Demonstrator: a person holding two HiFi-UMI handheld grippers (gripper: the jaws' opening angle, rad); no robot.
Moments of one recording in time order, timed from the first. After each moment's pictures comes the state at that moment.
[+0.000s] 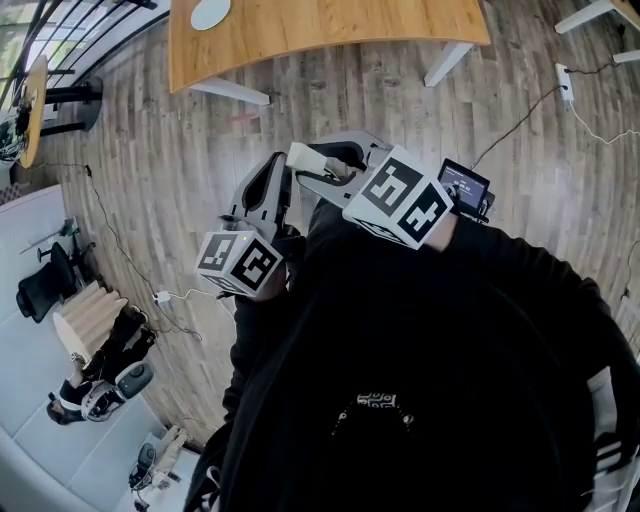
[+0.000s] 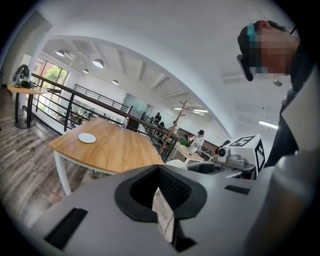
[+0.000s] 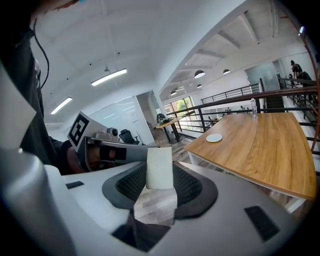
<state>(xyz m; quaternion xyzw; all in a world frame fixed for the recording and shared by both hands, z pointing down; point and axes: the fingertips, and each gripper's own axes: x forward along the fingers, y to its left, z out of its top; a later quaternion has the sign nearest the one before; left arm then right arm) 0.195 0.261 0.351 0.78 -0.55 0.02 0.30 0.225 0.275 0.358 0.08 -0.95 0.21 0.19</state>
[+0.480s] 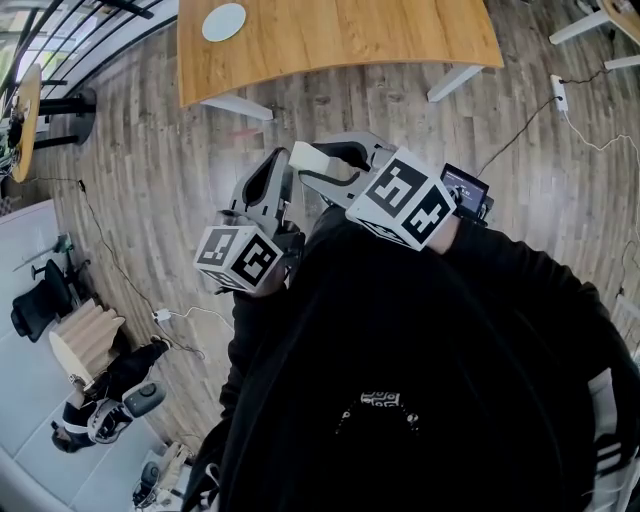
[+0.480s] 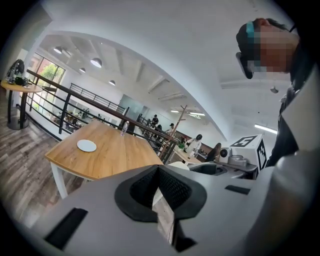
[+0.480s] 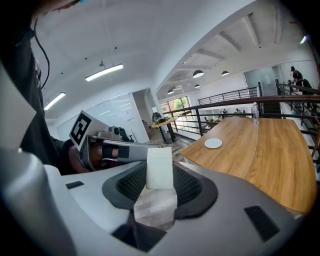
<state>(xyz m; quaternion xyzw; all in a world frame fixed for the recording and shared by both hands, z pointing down) 0.115 0.207 0.346 0.79 -0.53 0.01 0.30 0.146 0.227 0.353 0.11 -0.95 0.20 0.20</state>
